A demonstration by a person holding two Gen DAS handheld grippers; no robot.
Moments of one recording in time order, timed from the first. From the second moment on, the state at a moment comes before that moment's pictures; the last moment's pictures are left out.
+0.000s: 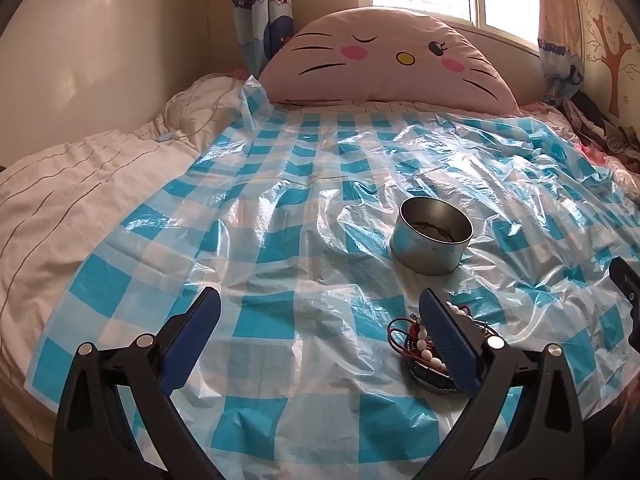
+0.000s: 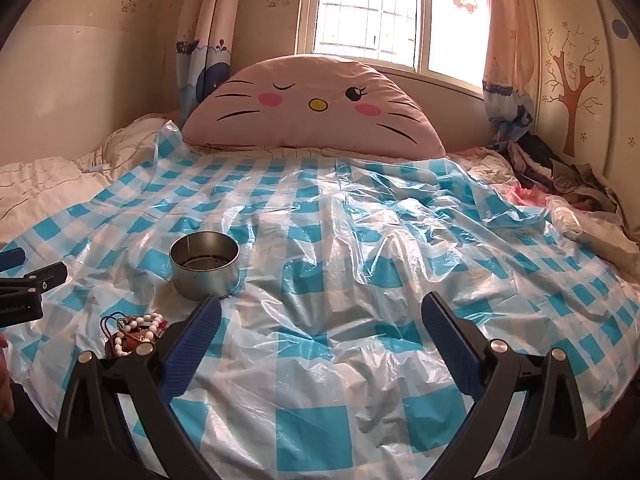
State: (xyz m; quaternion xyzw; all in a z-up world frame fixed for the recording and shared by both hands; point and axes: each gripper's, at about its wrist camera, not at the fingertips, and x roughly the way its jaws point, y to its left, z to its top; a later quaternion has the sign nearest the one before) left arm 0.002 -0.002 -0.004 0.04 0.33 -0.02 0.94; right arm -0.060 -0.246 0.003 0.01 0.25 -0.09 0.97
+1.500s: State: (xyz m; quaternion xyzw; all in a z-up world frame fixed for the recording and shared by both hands) left arm 0.001 -0.003 -0.004 0.04 0.32 -0.02 0.94; right arm -0.061 -0.250 0.002 0.01 0.24 -0.09 0.97
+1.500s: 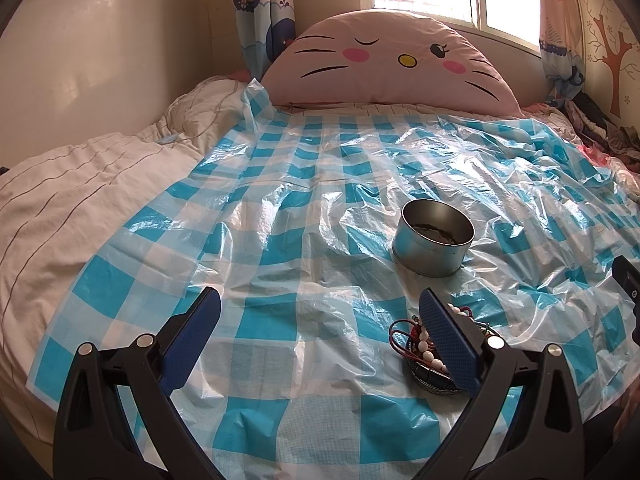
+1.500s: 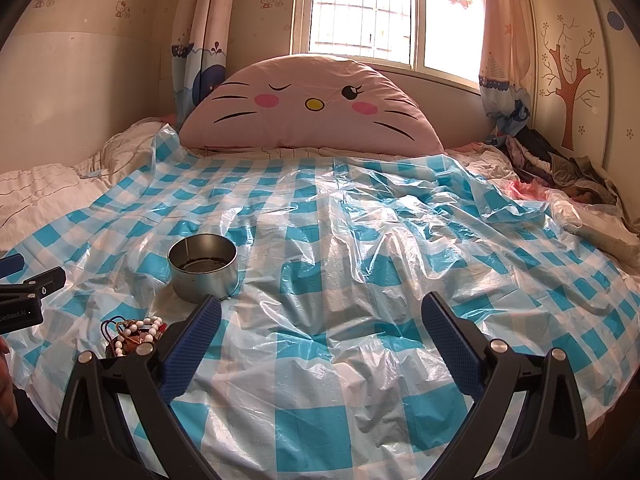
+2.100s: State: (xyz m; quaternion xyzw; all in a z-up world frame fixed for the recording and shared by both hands) left arm 0.003 -0.001 -0.003 0.05 0.32 -0.02 0.94; right arm -0.060 -0.242 0.005 0.01 0.24 -0.08 0.97
